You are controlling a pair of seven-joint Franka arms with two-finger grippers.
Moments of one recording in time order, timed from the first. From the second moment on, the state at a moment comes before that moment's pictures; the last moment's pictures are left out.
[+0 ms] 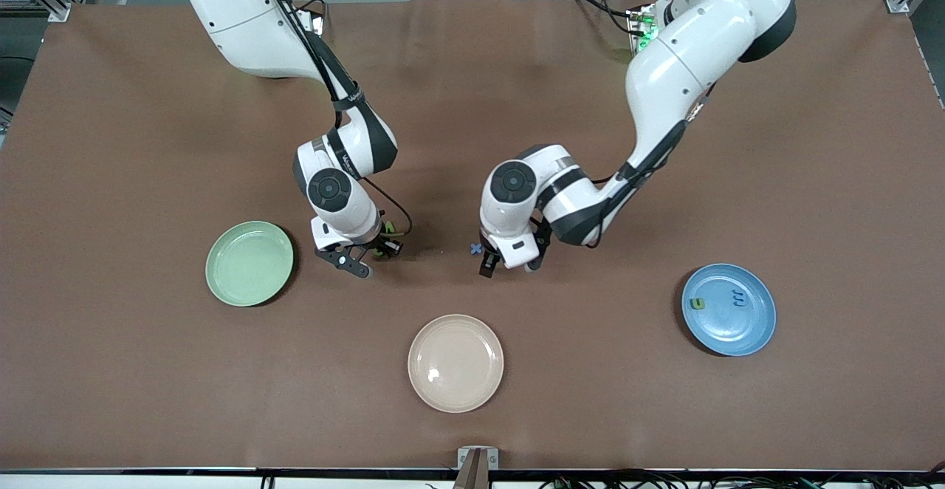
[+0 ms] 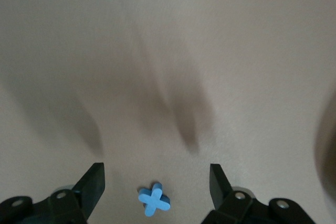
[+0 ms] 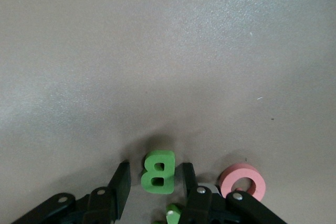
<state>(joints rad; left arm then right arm) -0.30 0.95 -0.58 -1.41 0.59 2.28 -2.26 0.54 0.61 -0.04 -1.90 0.10 2.50 0.89</state>
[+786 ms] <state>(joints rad) -0.39 0.98 -0.51 -1.38 0.58 2.32 -2.33 0.37 0.43 -0.05 -1.89 0.10 2.27 0.68</state>
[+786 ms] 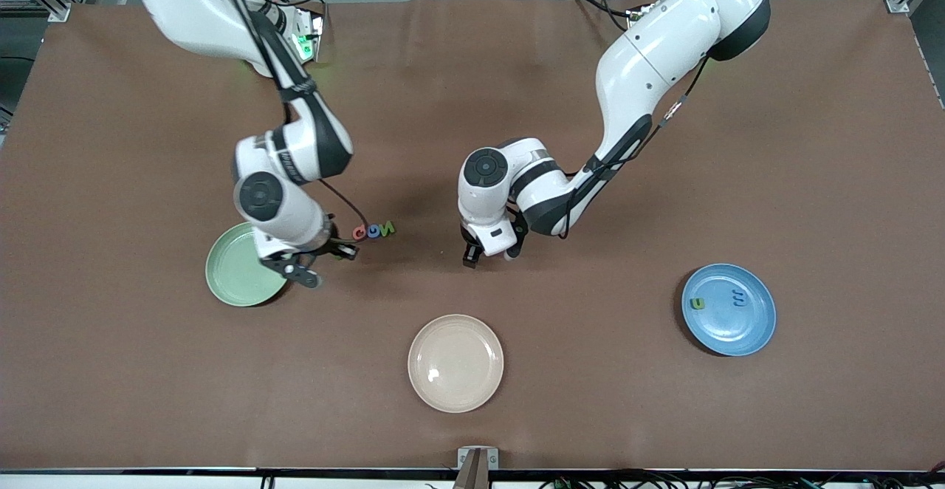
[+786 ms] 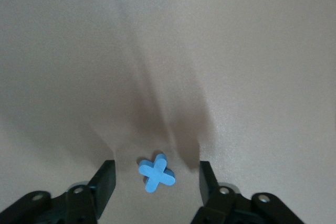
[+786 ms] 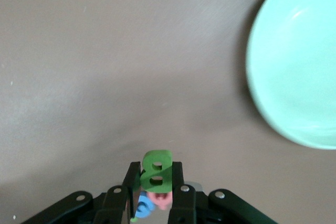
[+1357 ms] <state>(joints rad) -0.40 0.99 -0.52 -1.37 0.57 2.31 -2.32 0.16 0.34 -0.05 -1.98 0.10 2.25 0.35</state>
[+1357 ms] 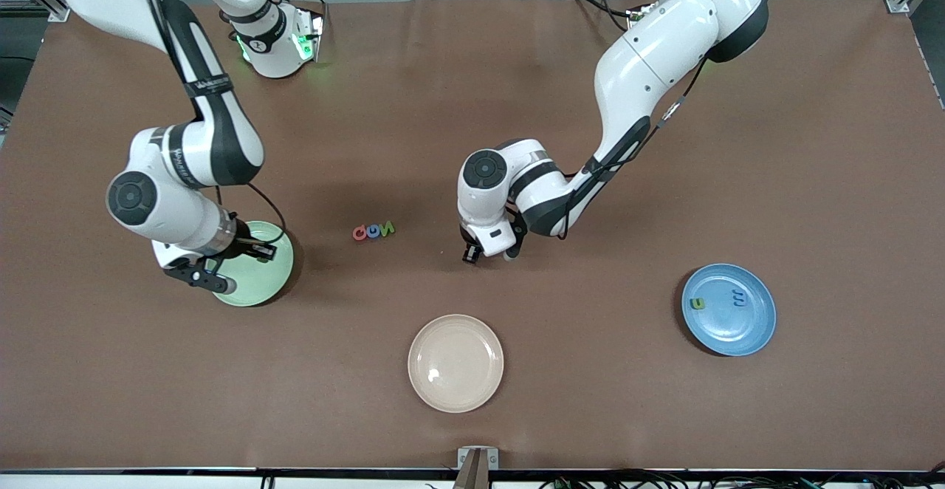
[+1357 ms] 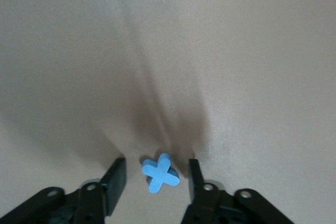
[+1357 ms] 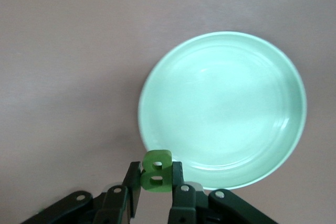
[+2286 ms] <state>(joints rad) -0.15 0.87 -0.65 -1.31 0.50 2.11 -1.96 0.06 0.41 -0.04 -2.24 0.09 2.61 0.19</state>
